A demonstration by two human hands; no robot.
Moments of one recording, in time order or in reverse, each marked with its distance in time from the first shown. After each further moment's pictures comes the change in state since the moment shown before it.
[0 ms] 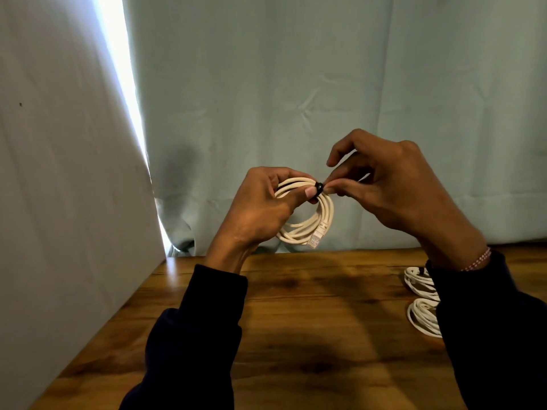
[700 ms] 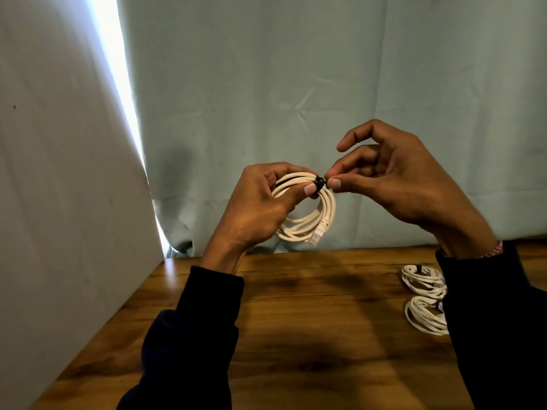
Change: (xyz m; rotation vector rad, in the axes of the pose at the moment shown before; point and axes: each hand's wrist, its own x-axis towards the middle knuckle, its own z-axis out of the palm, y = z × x) left_hand -0.004 0.006 0.000 -0.015 0.002 0.090; right_hand -0.001 -0.002 -0.013 0.436 -0.069 0.276
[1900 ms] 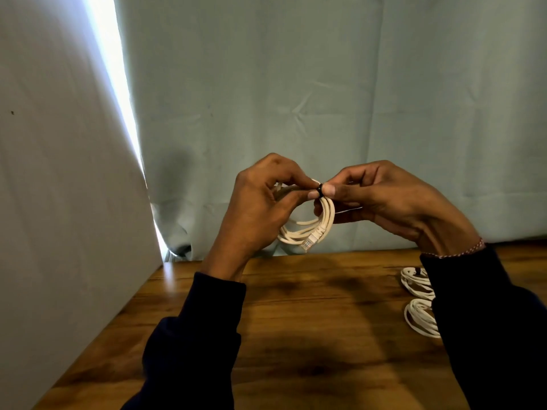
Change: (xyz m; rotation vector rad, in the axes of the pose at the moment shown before) left_hand 0.004 -0.005 0.002 0.209 0.080 0.279; right_hand 0.005 0.017 0.004 0.400 -0.224 0.331
